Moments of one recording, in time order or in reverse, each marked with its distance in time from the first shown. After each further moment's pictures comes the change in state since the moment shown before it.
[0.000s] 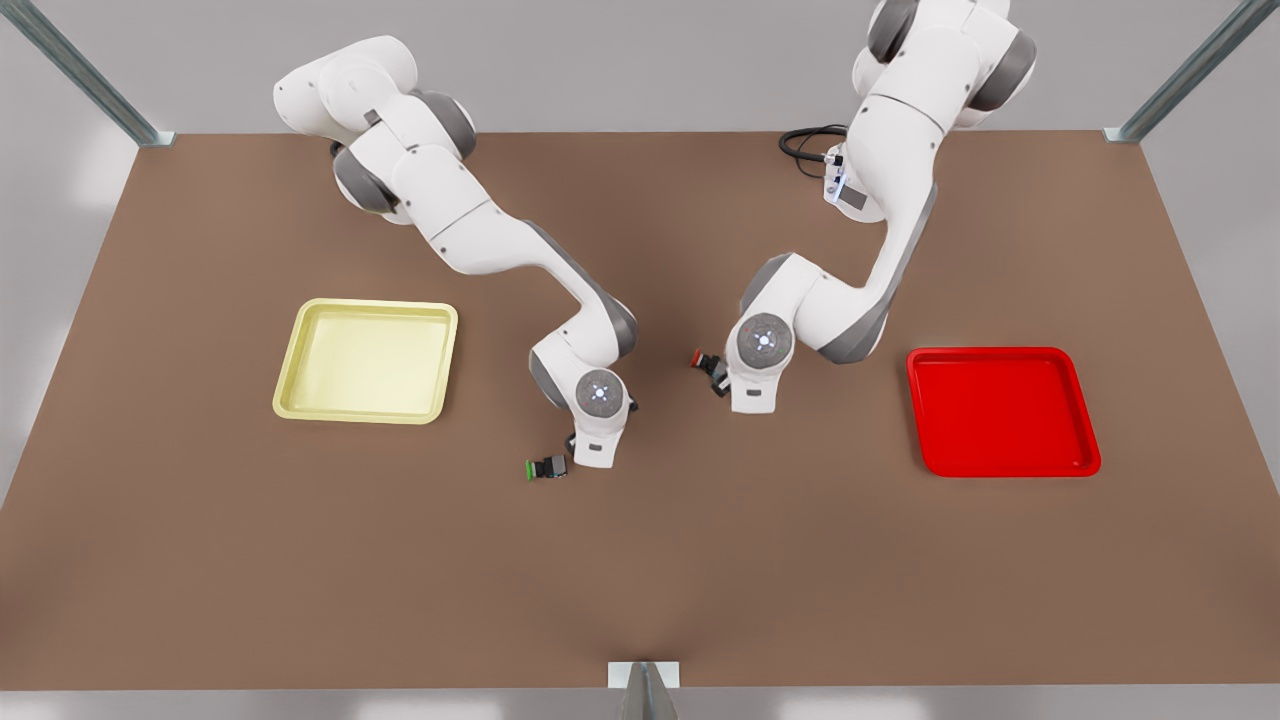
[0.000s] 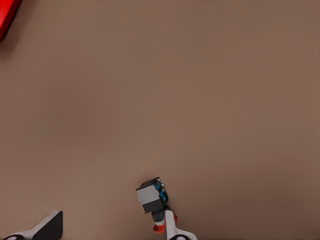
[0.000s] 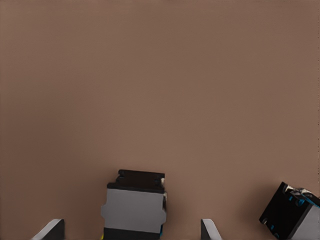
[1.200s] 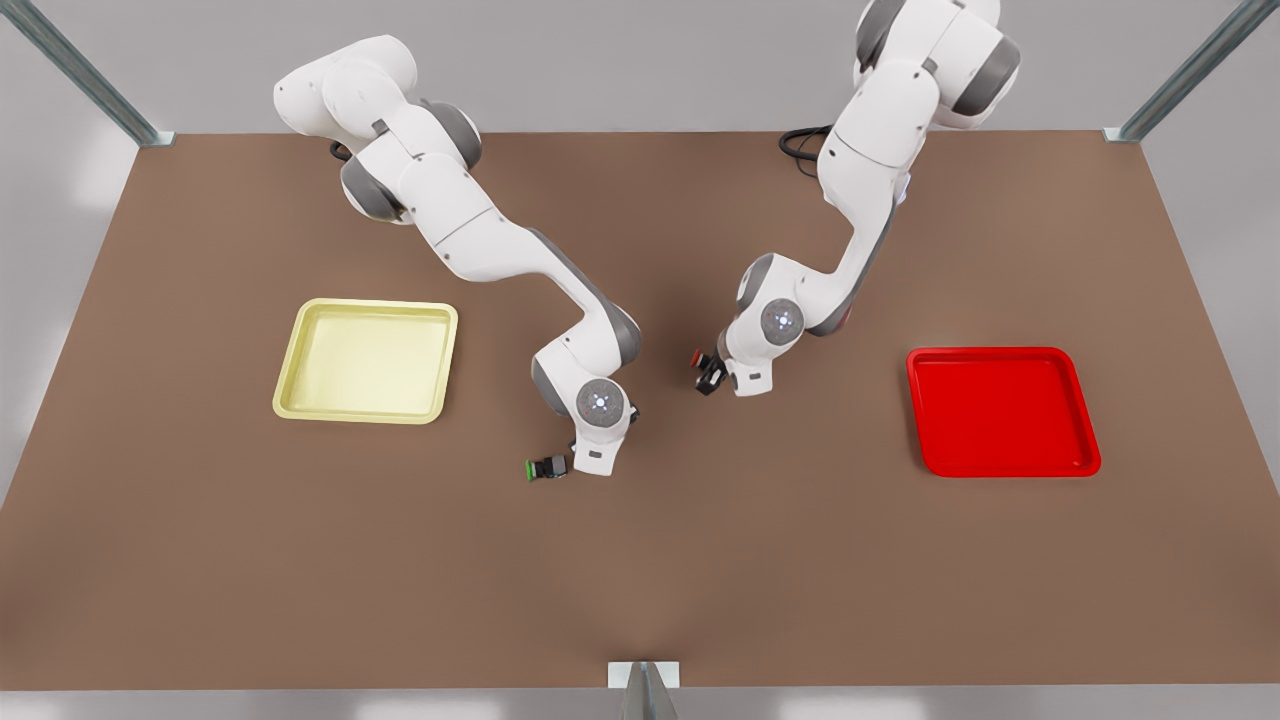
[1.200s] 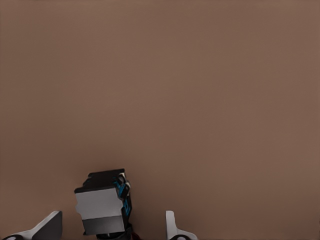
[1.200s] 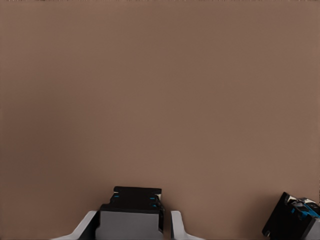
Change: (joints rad) left arm -0.079 0.043 0.018 -0.358 -0.374 0.639 -0.011; right arm 0.012 0.045 -0.022 0.076 0.035 -0.032 0.028
